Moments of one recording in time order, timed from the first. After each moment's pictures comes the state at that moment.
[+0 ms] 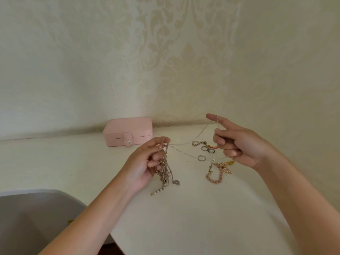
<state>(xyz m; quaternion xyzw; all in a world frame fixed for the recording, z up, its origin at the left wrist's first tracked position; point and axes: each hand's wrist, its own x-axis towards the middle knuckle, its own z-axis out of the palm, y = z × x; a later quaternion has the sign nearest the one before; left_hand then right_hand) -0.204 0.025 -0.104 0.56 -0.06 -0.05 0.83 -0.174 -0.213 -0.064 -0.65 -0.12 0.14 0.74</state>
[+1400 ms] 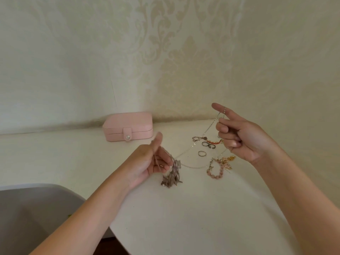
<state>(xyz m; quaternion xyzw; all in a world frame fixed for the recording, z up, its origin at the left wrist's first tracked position) -0.202 0.030 -0.111 0.65 -0.05 -0.10 0.75 -0.173 -0.207 -0.063 -0.57 -0.11 0.11 0.81</state>
